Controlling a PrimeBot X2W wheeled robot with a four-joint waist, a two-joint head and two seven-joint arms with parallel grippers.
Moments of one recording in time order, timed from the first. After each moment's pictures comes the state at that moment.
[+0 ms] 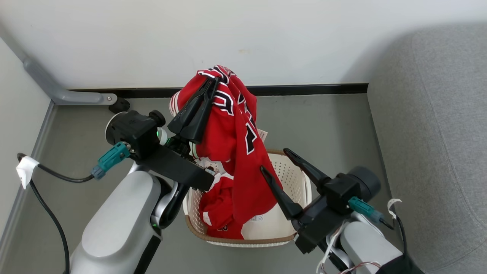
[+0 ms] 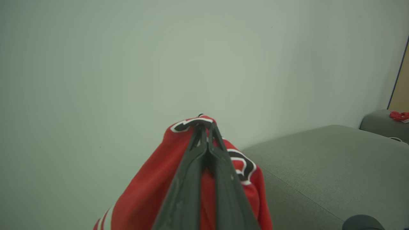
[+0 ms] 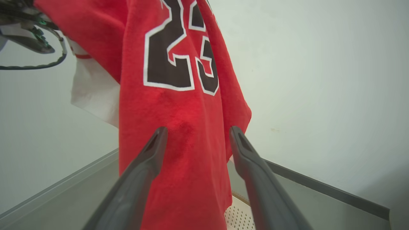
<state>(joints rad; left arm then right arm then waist) -0.63 0.21 -0.57 0.28 -0.63 -0.13 -0.25 -0.41 -0.06 0.58 0.40 0.21 0.11 -0.26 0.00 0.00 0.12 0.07</state>
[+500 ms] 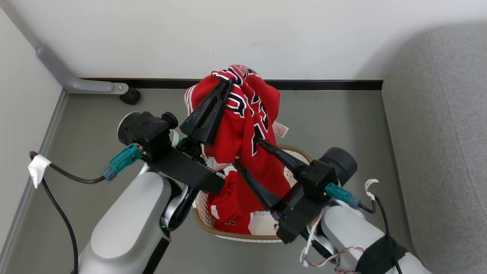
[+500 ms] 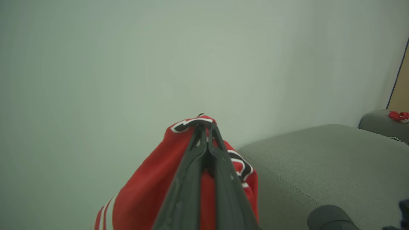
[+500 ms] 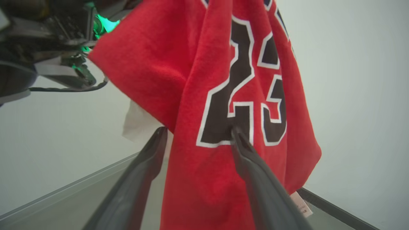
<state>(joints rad) -0.63 0.19 -0.60 0.26 -0.63 -0.13 -0.25 -0.56 -0.07 0.76 0.43 0.29 0.10 -0.26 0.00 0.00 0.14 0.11</state>
